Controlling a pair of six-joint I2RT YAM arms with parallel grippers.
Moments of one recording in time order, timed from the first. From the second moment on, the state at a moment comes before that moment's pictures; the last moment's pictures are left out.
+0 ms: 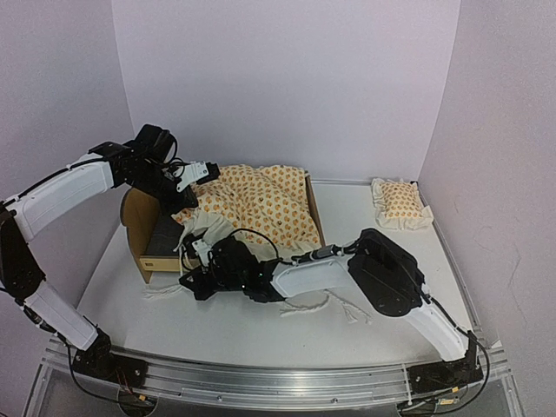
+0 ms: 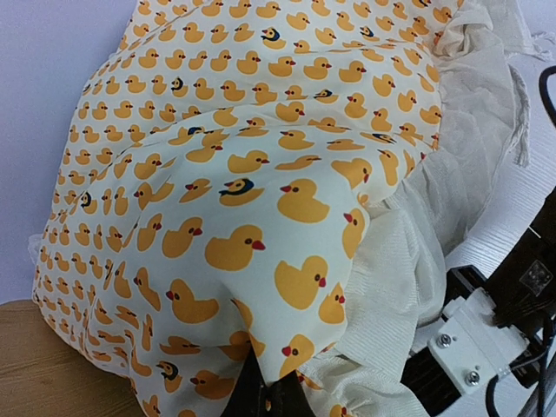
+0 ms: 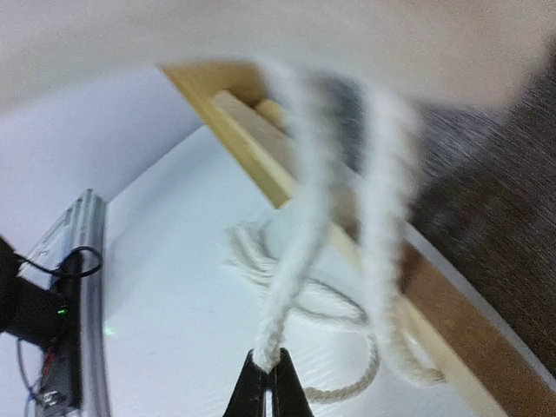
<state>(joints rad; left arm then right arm) -0.49 1.49 1.41 -0.80 0.16 0.70 1.16 2.50 1.81 0.30 -0.17 0.43</state>
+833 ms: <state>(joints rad) -0.39 1.45 1.51 -0.76 0.34 0.42 1.10 2.23 1.70 0.57 -0.29 0.75</state>
